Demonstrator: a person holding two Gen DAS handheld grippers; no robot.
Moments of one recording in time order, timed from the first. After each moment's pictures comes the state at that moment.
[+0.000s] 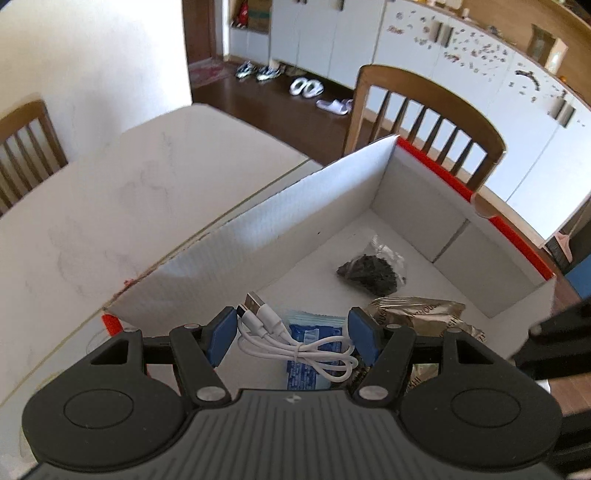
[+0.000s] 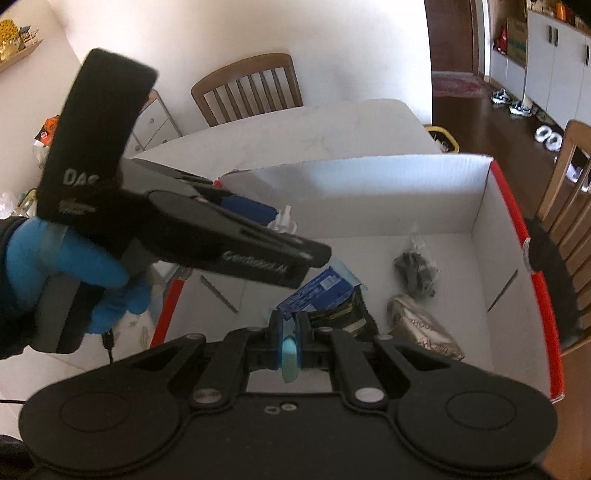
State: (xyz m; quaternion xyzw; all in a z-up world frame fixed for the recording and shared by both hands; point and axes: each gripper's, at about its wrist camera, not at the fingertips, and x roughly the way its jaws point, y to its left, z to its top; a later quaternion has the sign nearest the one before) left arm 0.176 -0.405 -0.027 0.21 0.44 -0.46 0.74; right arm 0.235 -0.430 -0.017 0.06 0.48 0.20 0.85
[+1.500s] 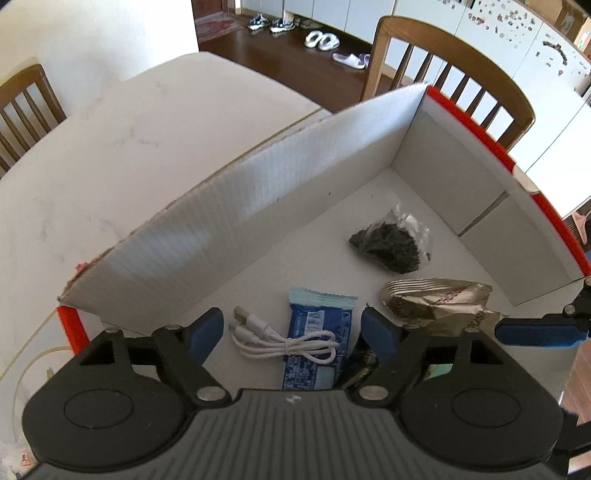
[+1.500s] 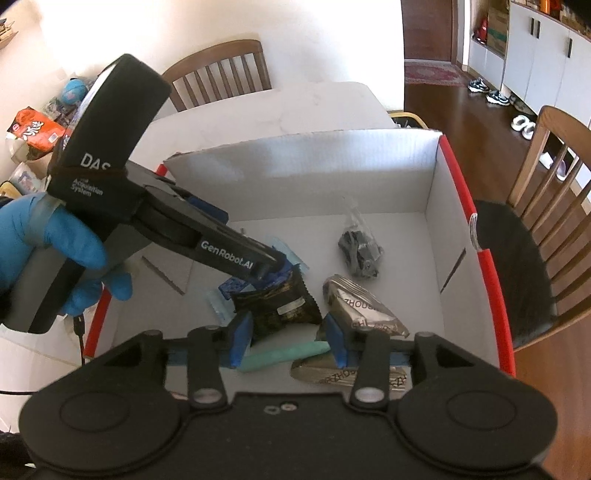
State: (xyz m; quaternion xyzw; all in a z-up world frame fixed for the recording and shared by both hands) left arm 0.175 -0.428 -0.049 0.25 0.49 -0.43 0.71; right arm 0.231 -0.455 -0.024 0.03 0.49 0.16 0.86
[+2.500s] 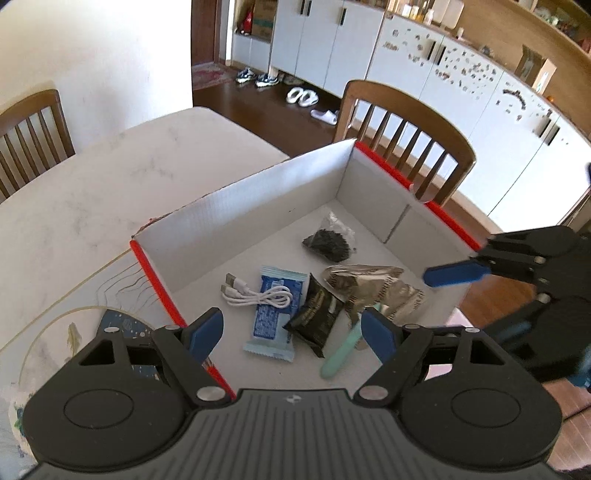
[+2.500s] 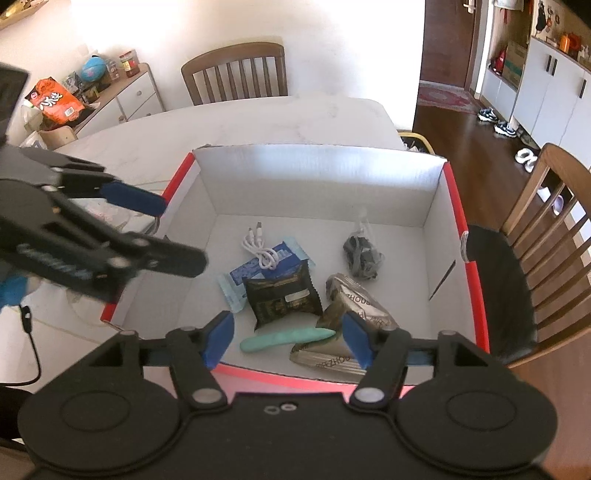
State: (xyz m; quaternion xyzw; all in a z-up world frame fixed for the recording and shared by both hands) left arm 0.123 -0.338 0.024 0.17 0.44 -0.47 0.74; right arm 0.210 -0.447 -0.004 -0.03 0.48 0.17 0.86
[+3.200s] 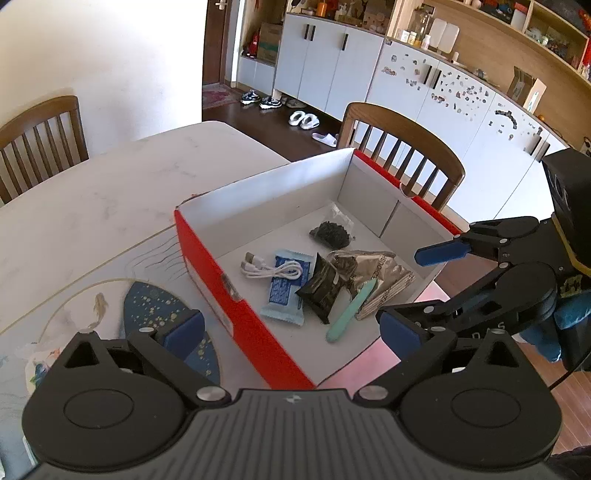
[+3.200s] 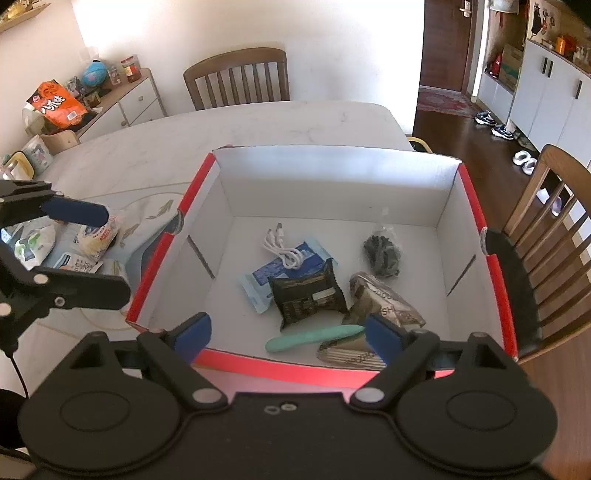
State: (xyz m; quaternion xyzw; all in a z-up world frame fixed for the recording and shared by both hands) left arm 0.105 -0.267 0.036 0.14 0.41 -0.48 0.76; right arm 0.195 -0.421 -0.003 -0.01 0.47 0.17 0.87
